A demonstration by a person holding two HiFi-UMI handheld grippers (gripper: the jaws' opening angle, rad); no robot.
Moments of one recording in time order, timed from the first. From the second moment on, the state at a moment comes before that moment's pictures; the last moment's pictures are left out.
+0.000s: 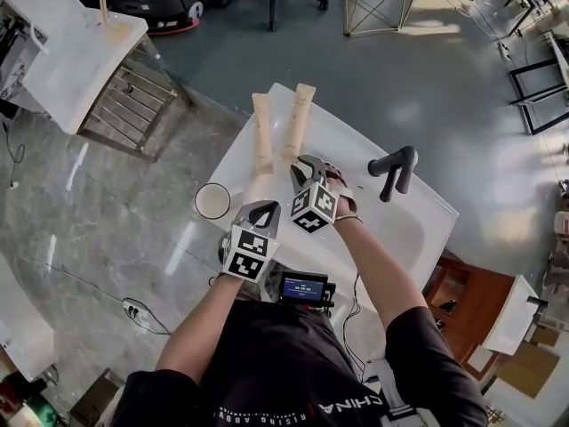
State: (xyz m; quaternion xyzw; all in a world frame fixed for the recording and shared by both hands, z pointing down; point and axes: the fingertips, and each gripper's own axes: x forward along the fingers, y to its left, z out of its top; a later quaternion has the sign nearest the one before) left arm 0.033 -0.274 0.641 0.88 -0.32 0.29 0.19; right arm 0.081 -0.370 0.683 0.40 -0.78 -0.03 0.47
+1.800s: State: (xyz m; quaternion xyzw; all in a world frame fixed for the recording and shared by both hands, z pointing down) left arm 0.020 -0.270 0.567 0.89 -0.37 0.24 0.13; right arm 0.070 -0.278 0.527 0.34 -0.87 0.06 0.36
